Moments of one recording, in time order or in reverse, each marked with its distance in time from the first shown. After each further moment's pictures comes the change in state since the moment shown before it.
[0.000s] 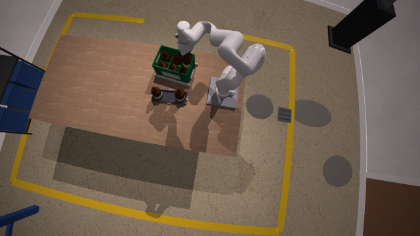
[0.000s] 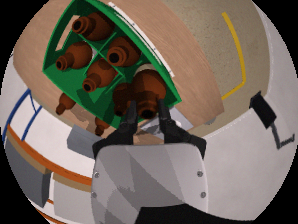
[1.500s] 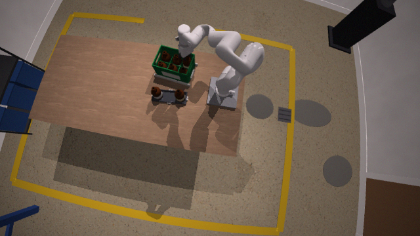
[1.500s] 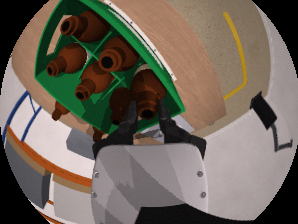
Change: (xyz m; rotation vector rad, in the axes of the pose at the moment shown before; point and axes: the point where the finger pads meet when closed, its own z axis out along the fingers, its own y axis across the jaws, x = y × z) arm 0.000 0.001 0.028 0.000 0.000 0.000
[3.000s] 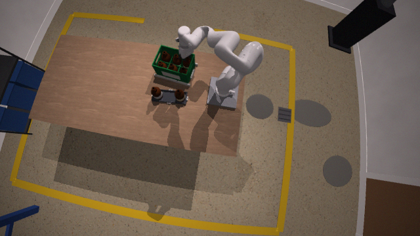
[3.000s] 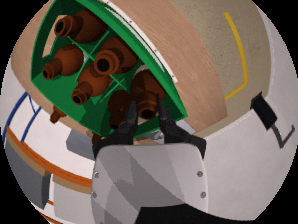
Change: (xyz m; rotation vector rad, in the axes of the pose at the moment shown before) arm 0.000 0.000 0.013 0.000 0.000 0.000
